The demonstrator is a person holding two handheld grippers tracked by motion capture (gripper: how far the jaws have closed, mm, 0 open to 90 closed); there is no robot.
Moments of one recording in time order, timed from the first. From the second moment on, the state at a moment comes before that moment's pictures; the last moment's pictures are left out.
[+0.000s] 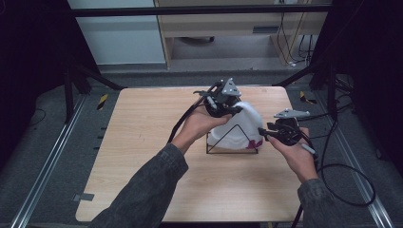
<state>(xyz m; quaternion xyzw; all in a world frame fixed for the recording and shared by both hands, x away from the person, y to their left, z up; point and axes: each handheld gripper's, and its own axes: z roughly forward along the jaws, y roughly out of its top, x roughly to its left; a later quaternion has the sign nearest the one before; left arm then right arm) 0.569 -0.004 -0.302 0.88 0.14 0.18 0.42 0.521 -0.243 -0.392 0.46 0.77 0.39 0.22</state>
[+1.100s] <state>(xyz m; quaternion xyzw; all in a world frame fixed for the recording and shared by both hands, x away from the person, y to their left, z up) 0.477 0.142 -0.339 0.87 0.21 0.19 0.41 0.424 -0.177 -0.394 0.37 0.80 0.39 0.25</state>
